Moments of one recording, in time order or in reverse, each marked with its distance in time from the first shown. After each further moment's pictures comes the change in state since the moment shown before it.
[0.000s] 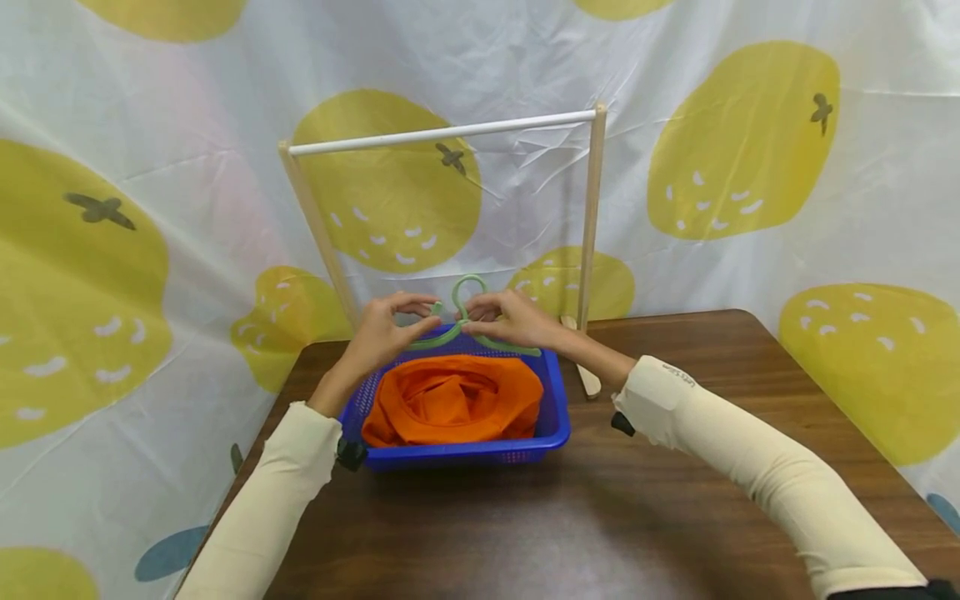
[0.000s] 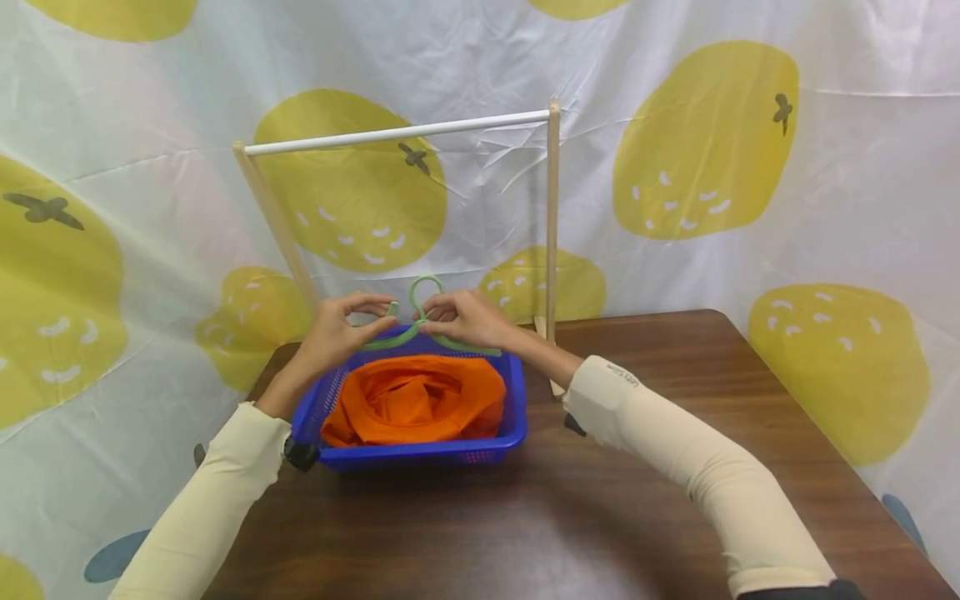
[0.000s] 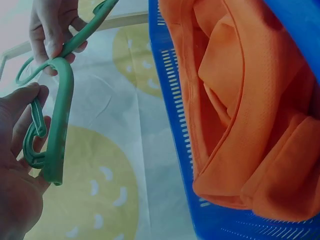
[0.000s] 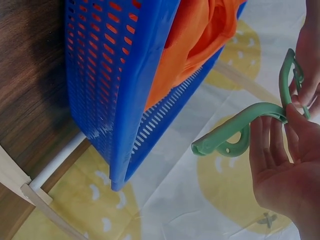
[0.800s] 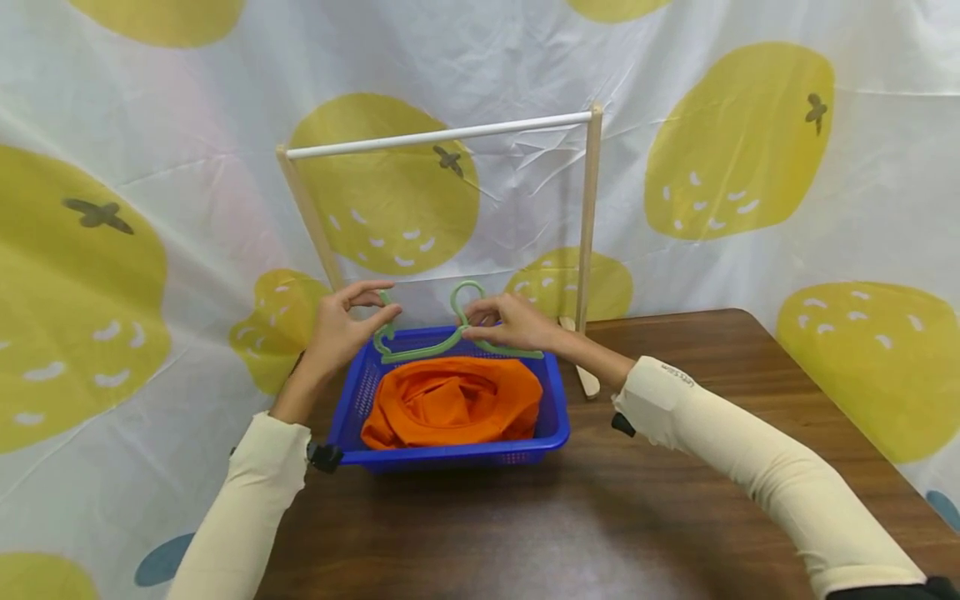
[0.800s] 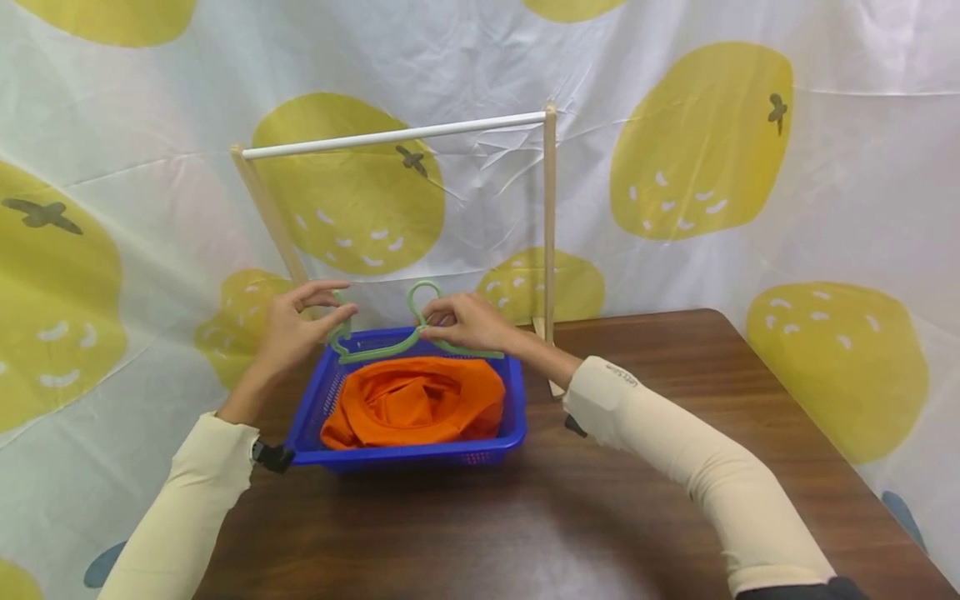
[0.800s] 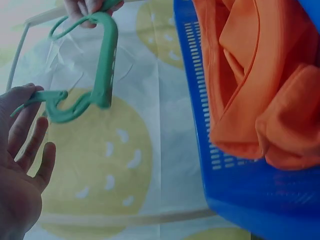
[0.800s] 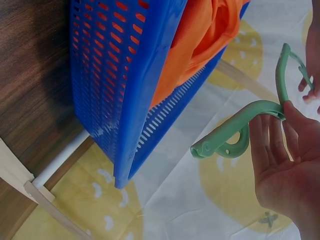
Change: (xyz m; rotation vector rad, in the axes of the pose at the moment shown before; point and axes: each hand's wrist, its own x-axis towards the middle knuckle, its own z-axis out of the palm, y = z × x) left_hand -0.013 0.028 -0.043 -0.080 0.187 -0.035; right_hand -0.004 0.002 0.001 -0.031 -0.012 -0.041
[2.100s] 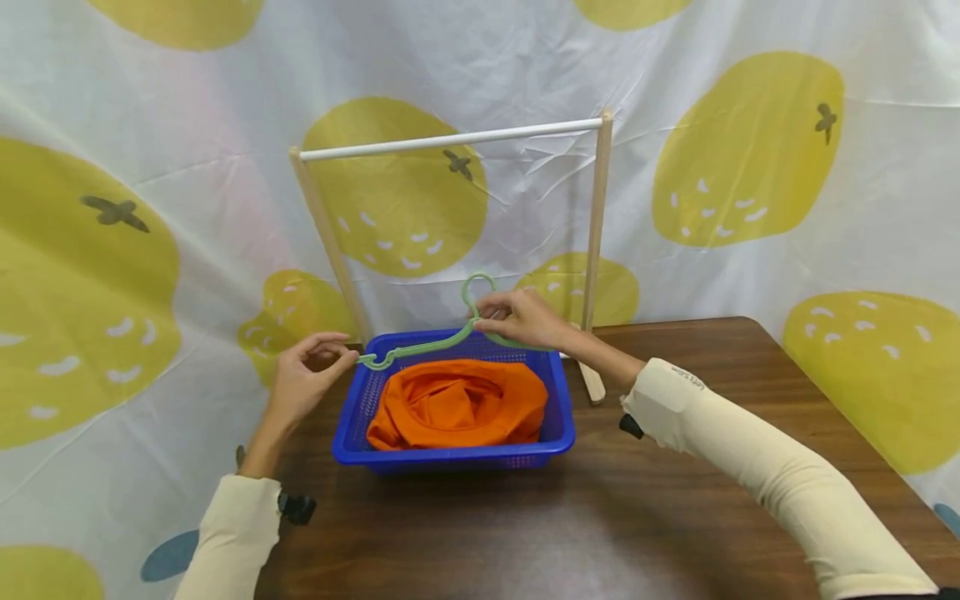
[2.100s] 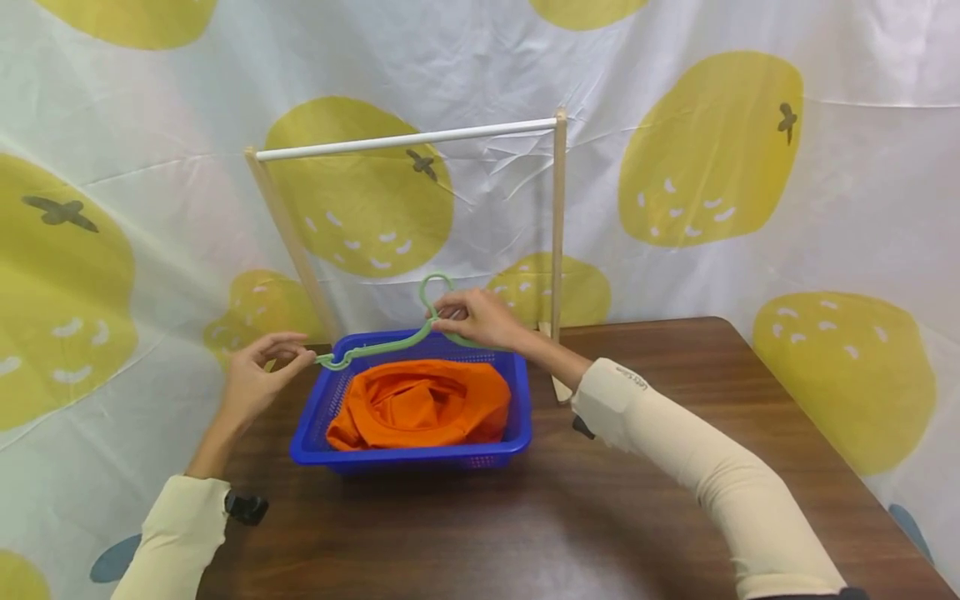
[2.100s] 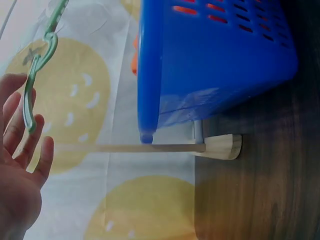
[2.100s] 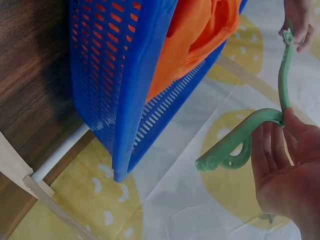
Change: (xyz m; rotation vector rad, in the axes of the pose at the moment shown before) left_hand -0.070 -0.063 -0.039 -0.015 0.135 -0.155; right_hand 0.004 -0.001 -0.007 -0.018 0.076 0.006
